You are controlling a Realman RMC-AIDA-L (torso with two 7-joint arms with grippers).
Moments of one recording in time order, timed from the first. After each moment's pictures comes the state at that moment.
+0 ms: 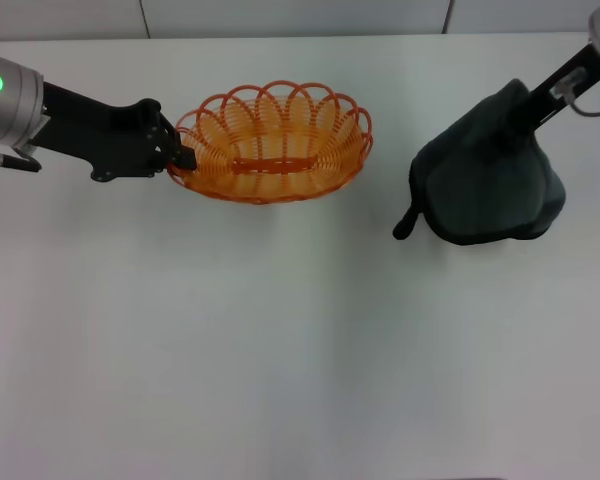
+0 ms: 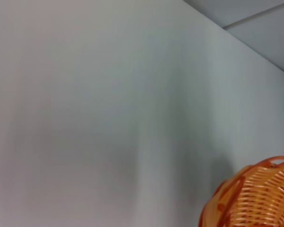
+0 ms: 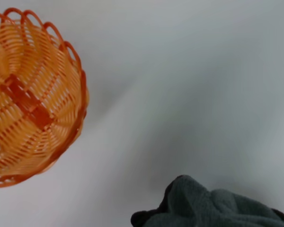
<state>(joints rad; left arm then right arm) -0.83 -1.89 0.88 0.58 2.27 1.39 -2.83 1.06 1.93 -0.79 -0.62 -2.80 -1.50 2.31</state>
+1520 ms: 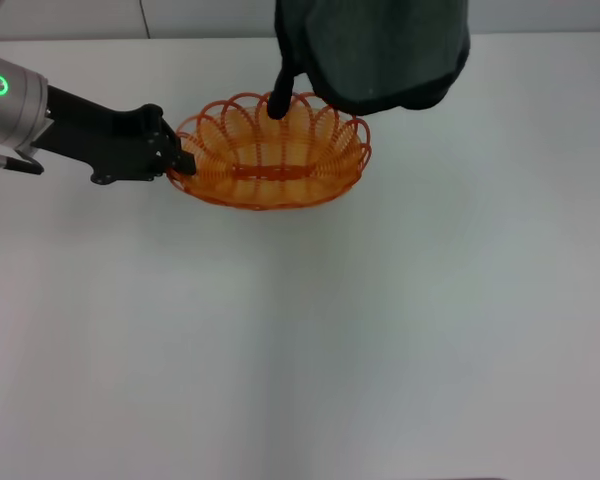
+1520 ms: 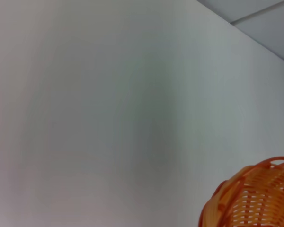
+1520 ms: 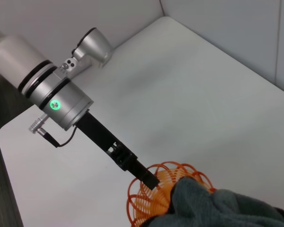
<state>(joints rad) -0.84 -1.90 0.89 0.58 2.29 1.38 -2.84 1.29 1.85 -0.71 -0.80 -2.54 -1.85 2.36</state>
